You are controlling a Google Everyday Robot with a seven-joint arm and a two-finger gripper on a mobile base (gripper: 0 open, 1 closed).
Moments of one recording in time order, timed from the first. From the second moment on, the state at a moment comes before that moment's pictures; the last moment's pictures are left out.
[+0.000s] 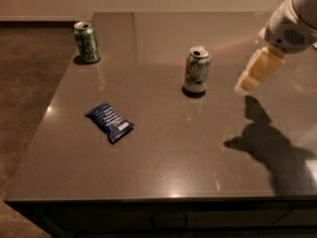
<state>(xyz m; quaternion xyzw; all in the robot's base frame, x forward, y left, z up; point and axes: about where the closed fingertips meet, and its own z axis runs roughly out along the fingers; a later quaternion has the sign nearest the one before) 0.542 -0.217 0.962 -0.50 0.83 0.00 0.24</state>
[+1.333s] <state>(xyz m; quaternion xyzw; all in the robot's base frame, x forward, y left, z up) 0.627 -0.182 0.929 -0.45 0.84 0.07 0.29</state>
